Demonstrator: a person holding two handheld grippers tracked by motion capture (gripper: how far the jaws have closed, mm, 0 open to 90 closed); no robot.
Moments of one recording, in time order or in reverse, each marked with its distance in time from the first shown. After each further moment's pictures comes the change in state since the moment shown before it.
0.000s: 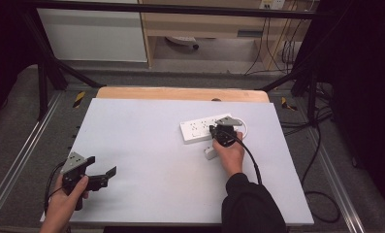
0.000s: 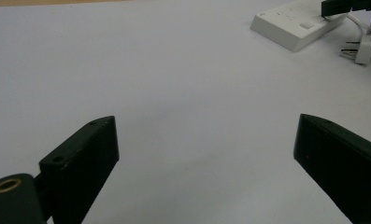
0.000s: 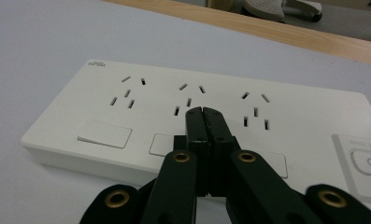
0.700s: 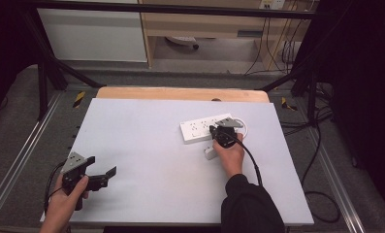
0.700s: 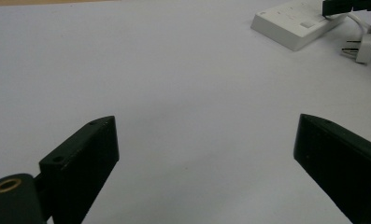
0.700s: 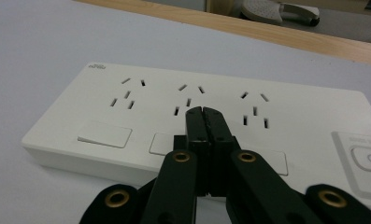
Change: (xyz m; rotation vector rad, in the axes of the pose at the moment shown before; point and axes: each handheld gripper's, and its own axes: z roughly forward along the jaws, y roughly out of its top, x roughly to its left) left arm 0.000 0.000 0.000 0.007 0.003 0.004; right arm -0.001 -0.005 -0.001 -0.031 -0.001 0.012
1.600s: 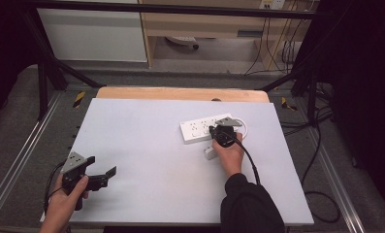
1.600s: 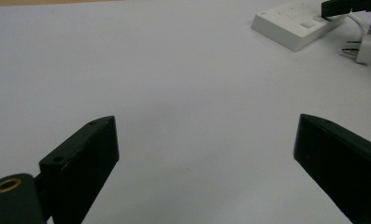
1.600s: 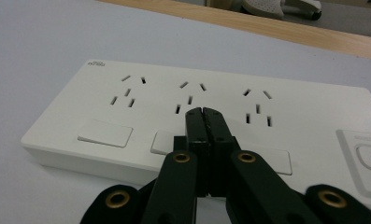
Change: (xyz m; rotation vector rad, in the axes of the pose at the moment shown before) left arm 0.000 0.000 0.000 -0.004 -0.001 -0.003; right arm 0.001 0.003 0.002 0.026 0.000 0.004
